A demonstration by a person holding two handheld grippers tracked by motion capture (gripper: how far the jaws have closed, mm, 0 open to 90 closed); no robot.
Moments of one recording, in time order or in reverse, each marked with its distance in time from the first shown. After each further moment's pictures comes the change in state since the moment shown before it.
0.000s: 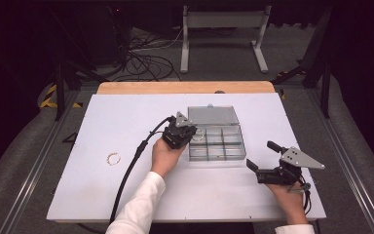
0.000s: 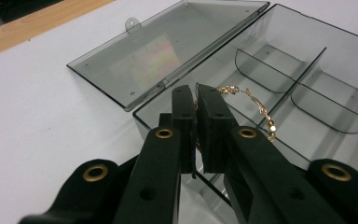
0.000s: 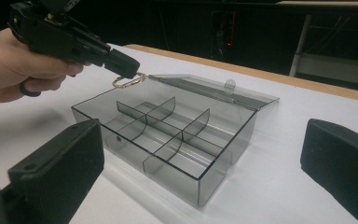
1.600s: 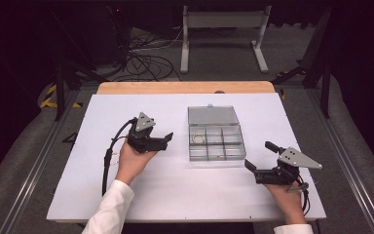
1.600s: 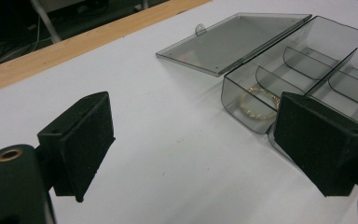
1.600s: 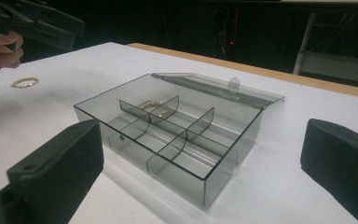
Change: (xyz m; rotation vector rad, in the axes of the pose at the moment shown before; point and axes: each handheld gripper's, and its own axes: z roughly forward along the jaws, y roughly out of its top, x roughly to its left) left arm 0.050 -0.038 -0.087 -0.077 0.102 -0.039; right arm 0.002 -0.002 0.004 0.002 0.009 0.003
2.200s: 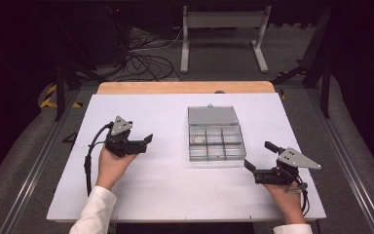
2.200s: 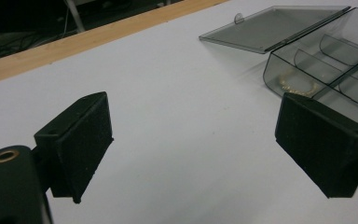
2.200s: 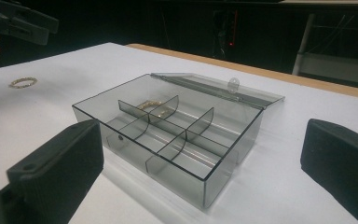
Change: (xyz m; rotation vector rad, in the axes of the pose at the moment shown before) left arm 0.037 -0.029 -0.037 -0.009 0.070 -0.059; right arm 0.000 -0.002 0.002 -0.003 -0.002 -0.003
